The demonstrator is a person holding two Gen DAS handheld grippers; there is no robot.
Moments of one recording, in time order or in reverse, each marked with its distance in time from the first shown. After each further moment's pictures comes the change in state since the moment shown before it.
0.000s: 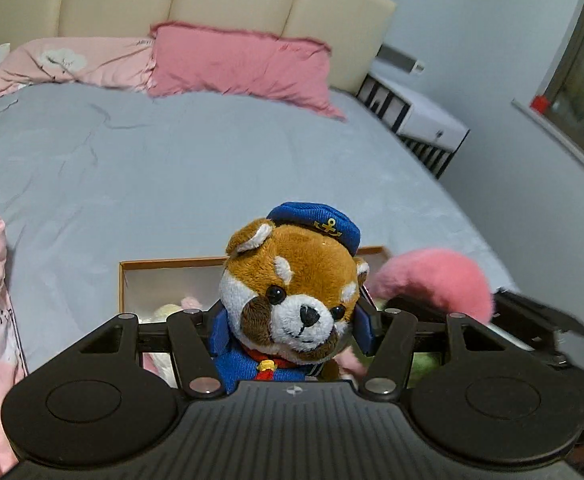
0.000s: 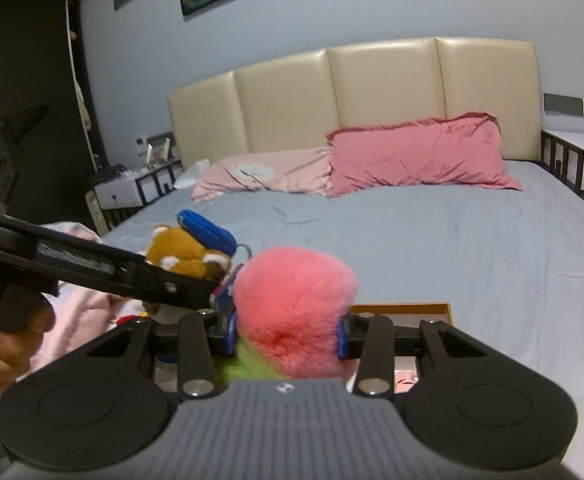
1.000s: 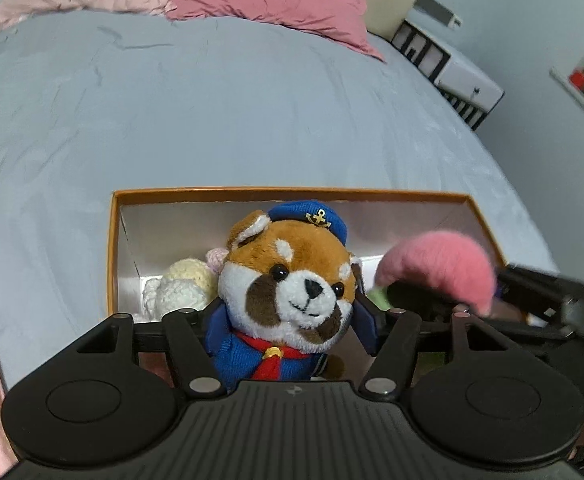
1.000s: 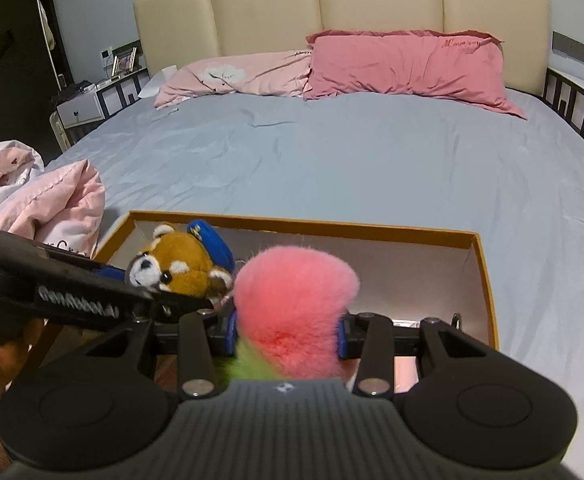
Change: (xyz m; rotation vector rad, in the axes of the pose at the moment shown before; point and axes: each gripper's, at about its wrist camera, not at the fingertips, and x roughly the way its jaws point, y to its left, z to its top) left arm 0.072 0.054 -0.020 -0.096 0.156 -0.009; right arm 0.099 -0.021 -0.027 -0.024 0.268 -0.060
